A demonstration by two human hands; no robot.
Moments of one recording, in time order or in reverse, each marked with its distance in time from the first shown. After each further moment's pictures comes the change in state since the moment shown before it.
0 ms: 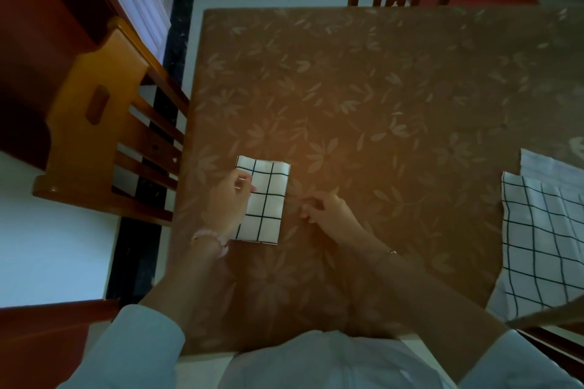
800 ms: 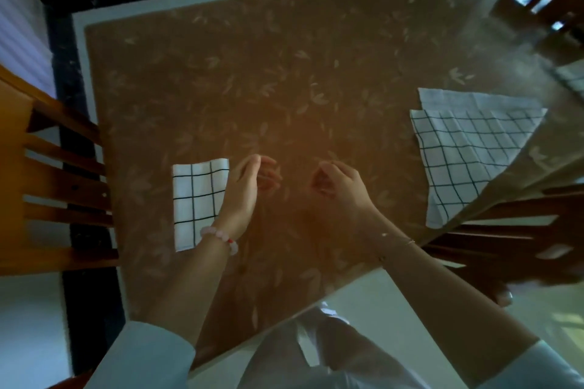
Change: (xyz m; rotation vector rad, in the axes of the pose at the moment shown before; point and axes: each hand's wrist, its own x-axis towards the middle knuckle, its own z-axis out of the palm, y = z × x) left_hand -0.049 0.082 0.051 -0.568 -0.433 0.033; right_hand -0.094 -0.007 -0.054 0.736 0.482 0.157
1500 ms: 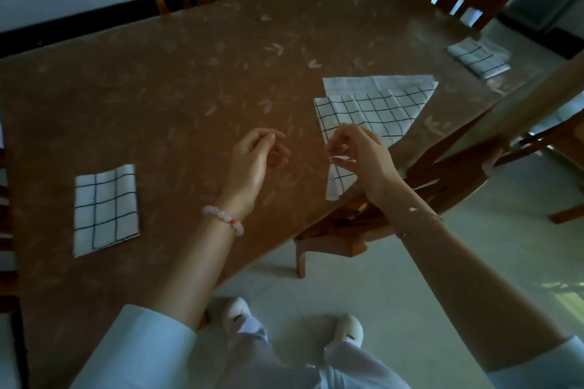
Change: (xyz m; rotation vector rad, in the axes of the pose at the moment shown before) left_hand -0.084 0.032 0.197 0.011 -0.186 0.156; right_hand -0.073 -0.032 -0.207 0.133 0.140 -0.178
